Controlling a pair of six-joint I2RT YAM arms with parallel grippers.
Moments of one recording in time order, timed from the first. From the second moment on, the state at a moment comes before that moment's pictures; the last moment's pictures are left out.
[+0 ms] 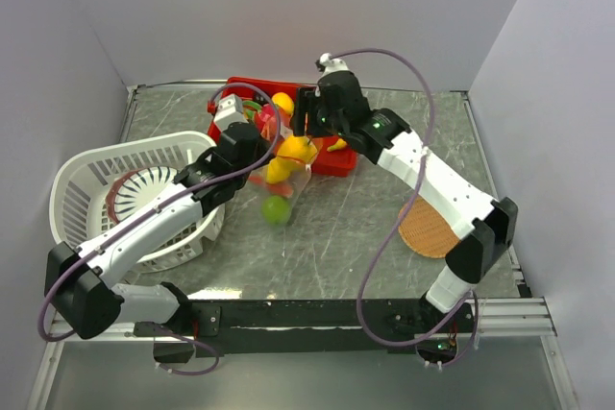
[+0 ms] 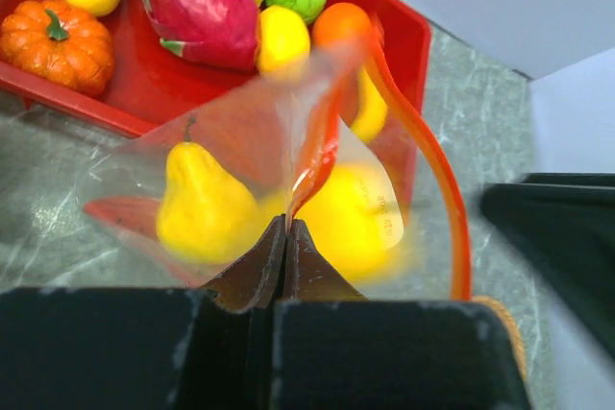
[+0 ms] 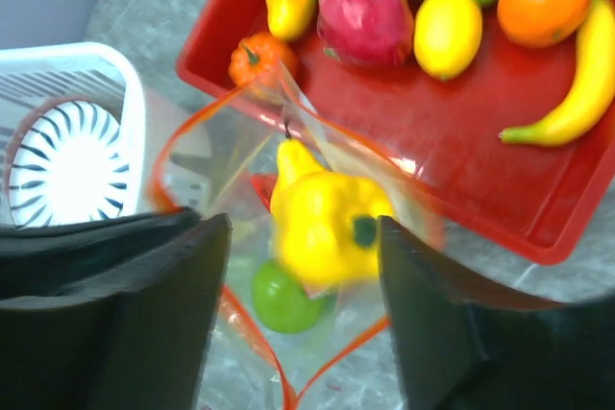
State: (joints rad) left arm -0.69 1.28 1.12 -0.26 -0.47 -0.81; right arm 0.71 1.63 1.73 -0.59 0.16 0.46
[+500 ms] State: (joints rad) left arm -0.69 1.23 1.09 -0.25 -0.47 -0.81; right arm 0.64 1.64 1.75 -0.61 0.18 0.43
